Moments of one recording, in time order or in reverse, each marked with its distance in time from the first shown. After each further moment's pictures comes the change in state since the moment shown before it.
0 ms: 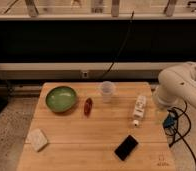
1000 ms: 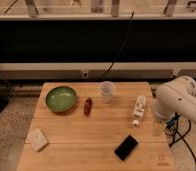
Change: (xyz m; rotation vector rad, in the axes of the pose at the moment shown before) arm -0.012 0.047 0.032 -0.017 -0.002 -0.015
